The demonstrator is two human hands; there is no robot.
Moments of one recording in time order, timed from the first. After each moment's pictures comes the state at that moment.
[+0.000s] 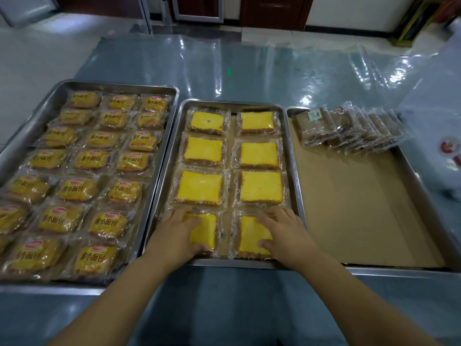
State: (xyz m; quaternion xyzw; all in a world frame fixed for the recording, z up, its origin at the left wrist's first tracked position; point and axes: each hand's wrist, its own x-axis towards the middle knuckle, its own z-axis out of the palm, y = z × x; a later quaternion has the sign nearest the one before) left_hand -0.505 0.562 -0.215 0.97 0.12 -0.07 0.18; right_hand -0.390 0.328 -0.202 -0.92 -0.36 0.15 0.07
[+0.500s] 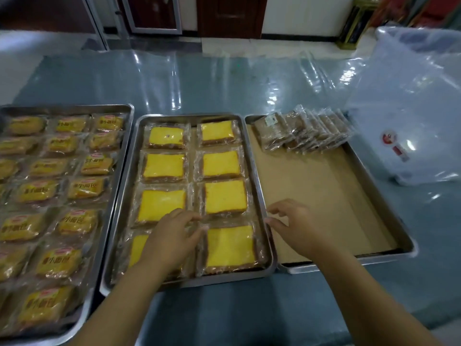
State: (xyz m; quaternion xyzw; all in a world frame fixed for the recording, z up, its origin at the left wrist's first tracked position) left_hand -0.450 0.518 -0.195 0.93 0.11 0.02 0.34; right_hand -0.353 0.260 -0.167 -0.94 -0.22 0.07 0.26
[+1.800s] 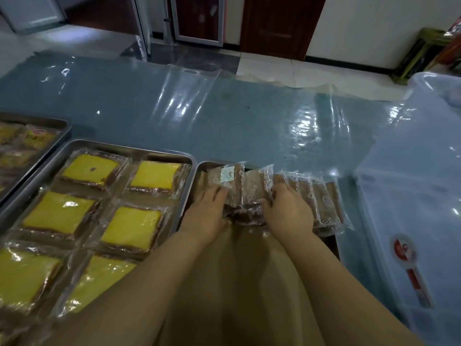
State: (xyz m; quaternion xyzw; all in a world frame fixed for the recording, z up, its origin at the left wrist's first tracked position) left_hand -0.123 0.370 -0.226 0.97 0.14 0.02 0.21; right_hand -0.041 0.218 -0.178 -0.97 -0.18 0.04 0.16
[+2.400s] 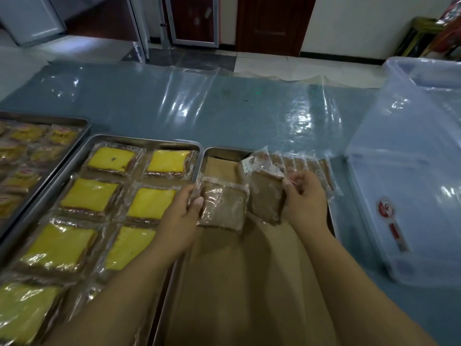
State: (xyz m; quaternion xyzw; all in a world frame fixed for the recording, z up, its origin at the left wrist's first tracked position) left_hand -0.232 0.365 -0.189 0.79 0.23 0.17 0.54; right_hand -0.103 0.175 -0.157 -0.82 -0.06 0.01 0.57
